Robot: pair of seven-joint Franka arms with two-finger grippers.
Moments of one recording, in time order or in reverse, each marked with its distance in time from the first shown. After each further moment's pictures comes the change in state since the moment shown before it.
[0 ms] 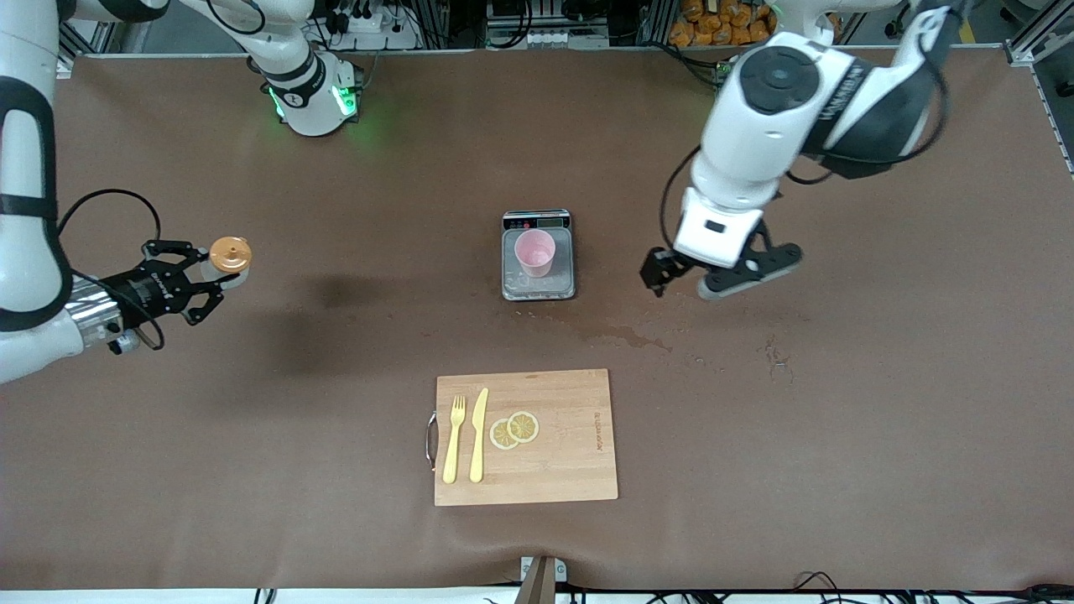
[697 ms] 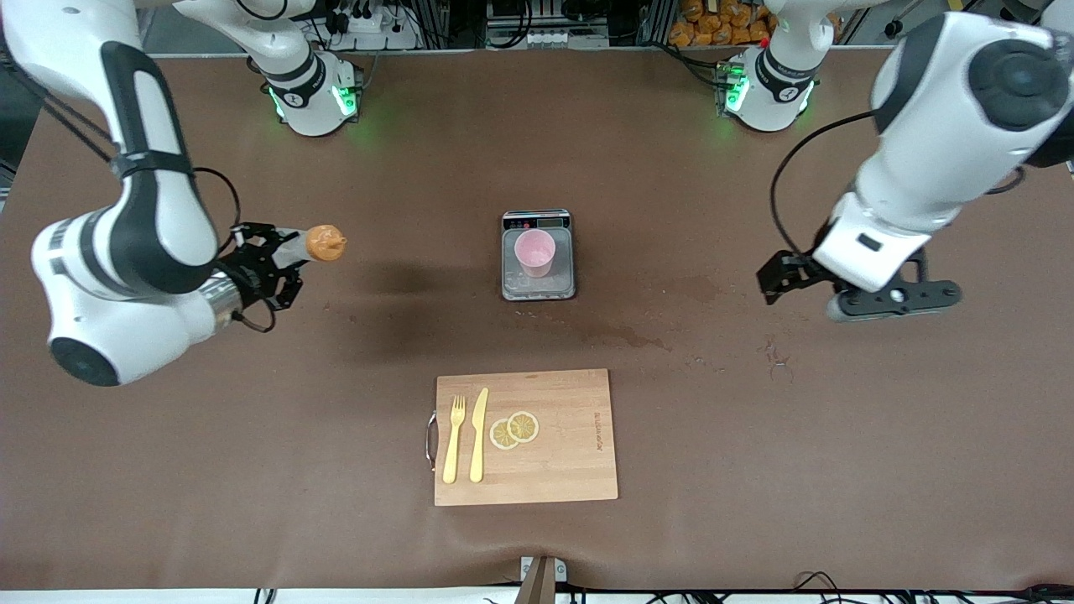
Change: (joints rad) left arm 0.125 -0.038 0.132 0.153 -0.119 -0.221 0.580; right arm 0.289 -0.039 0.000 0.016 -0.059 0.009 0.376
